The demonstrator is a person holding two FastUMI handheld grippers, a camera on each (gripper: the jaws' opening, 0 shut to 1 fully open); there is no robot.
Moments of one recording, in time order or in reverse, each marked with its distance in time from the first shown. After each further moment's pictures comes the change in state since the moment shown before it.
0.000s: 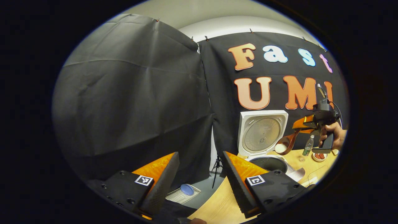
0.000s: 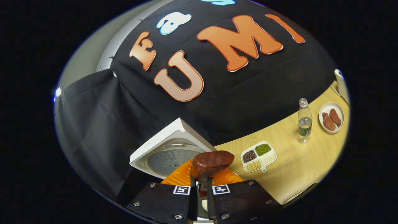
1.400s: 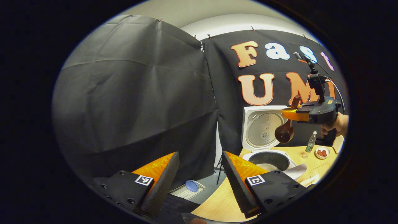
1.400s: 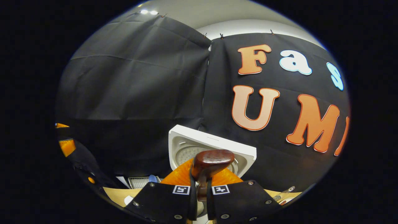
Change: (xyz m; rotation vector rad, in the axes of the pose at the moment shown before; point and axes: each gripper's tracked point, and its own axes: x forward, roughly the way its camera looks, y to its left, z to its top) left arm -0.027 0.002 -0.010 0.014 0.022 0.039; right arm -0.033 0.102 -0.011 -0.850 -0.155 0.231
